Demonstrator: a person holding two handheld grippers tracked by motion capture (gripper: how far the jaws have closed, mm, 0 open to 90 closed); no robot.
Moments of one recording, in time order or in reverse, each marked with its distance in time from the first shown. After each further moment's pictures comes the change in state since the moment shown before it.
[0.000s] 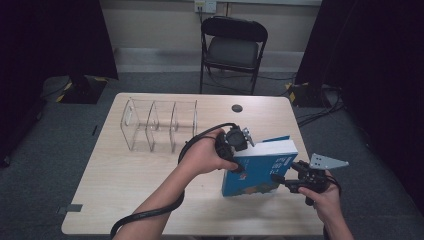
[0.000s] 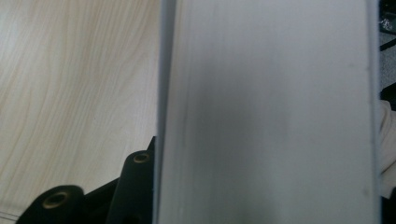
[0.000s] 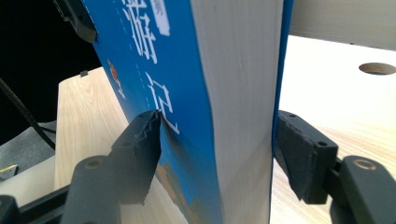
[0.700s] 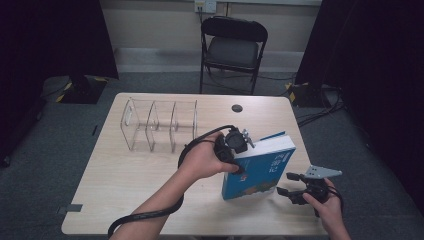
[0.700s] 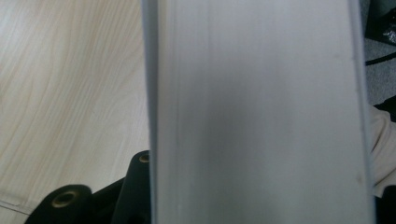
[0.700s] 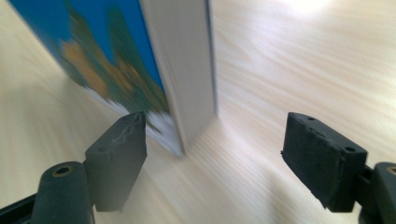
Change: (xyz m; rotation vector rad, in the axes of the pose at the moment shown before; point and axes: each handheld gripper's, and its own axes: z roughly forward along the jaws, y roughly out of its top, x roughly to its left) left arm -0.007 -0.002 -0.002 -0.005 0.032 -0.067; right arm -0.015 -0.053 -0.007 0.256 -0.181 0.044
